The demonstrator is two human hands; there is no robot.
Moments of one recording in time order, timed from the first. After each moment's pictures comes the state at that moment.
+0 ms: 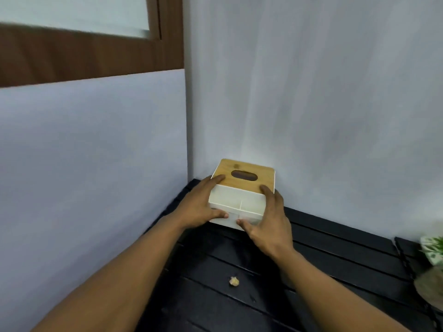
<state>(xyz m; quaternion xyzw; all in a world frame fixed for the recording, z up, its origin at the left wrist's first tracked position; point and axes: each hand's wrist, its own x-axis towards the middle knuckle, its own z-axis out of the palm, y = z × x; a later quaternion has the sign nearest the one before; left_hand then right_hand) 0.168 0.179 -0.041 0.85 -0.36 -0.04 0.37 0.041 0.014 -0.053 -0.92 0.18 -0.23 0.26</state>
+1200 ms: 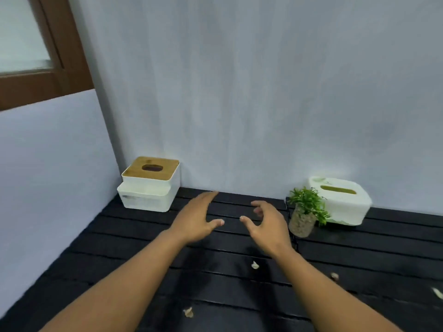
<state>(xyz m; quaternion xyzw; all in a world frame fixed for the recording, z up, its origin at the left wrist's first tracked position) -0.011 0.073 -0.003 0.85 -0.44 -0.05 0.29 -0.155 -0.077 -0.008 -0.87 0.30 -0.23 0.32</state>
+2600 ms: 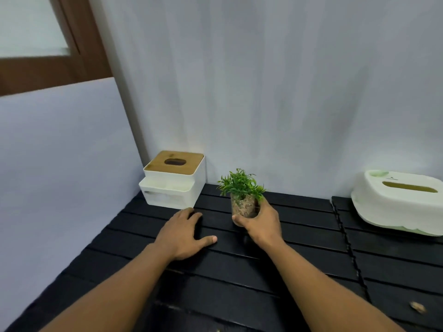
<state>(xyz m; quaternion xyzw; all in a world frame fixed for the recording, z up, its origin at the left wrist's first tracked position) 0.044 0.129 -0.065 0.93 -0.35 -0.08 0.08 -0.052 -0.064 -0.075 -0.81 0.28 -0.23 0.45</state>
